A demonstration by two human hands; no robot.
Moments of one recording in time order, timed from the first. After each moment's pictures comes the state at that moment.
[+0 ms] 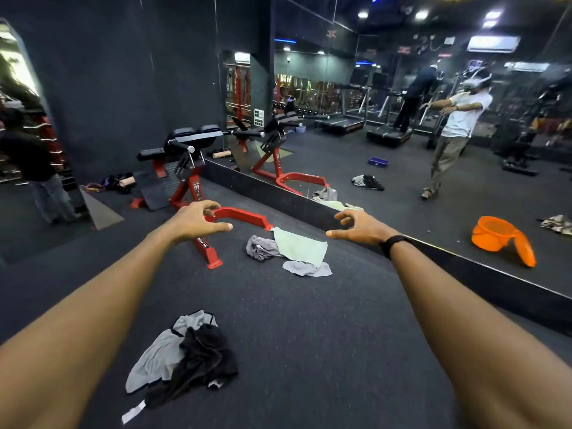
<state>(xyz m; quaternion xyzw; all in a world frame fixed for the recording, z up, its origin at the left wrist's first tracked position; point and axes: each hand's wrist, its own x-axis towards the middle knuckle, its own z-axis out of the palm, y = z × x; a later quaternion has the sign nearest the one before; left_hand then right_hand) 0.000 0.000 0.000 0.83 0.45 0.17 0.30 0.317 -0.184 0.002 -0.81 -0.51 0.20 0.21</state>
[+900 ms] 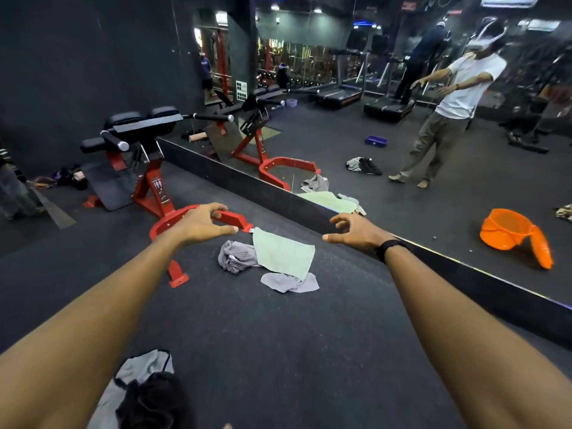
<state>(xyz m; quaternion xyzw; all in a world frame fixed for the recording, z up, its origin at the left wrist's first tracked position) 0.349 0.233 -0.049 0.83 0.43 0.14 0.34 0.640 0.041 -0.048 -0.81 -0.48 0.25 0.21</state>
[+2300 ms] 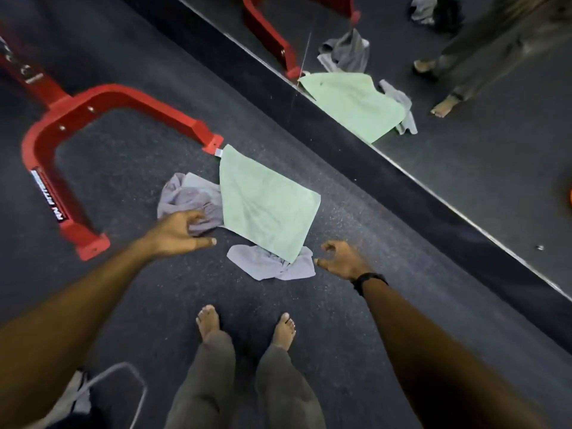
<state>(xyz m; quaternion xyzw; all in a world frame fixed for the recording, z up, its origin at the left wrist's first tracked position) 0.785 0.755 -0.446 0.74 0.49 -0.17 0.43 1.060 0.556 -0.500 -0.83 -0.33 0.44 0.03</state>
